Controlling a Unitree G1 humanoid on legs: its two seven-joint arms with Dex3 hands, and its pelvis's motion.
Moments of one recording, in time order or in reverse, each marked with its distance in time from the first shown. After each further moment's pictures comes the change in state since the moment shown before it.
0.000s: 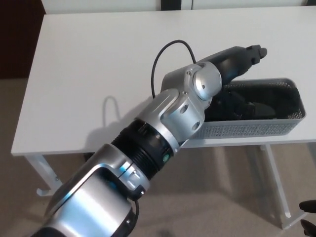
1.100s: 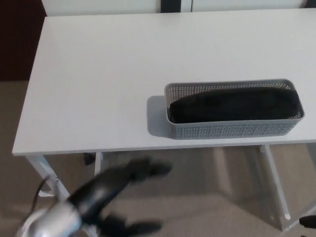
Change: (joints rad) left_arm 1.215 0.459 0.303 -0.995 -0.223 -0.073 -0.209; right_arm 0.059 0.003 0.019 0.019 -0.003 0.001 0.000
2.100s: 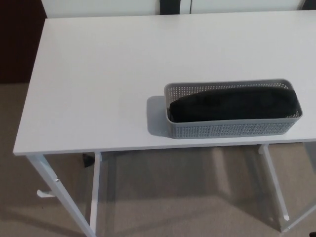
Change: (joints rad) left_arm -0.008 0.091 0.175 1.051 -0.027 -0.300 0.168; right_arm 0.063 -0.003 0.000 0.021 -0.010 0.000 0.002
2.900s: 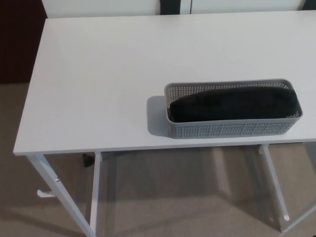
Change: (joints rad) left_arm -0.076 -0.016 0.059 0.256 -0.030 -0.303 0.084; right_arm 0.012 -0.008 -0.008 -0.001 0.003 -0.005 0.017
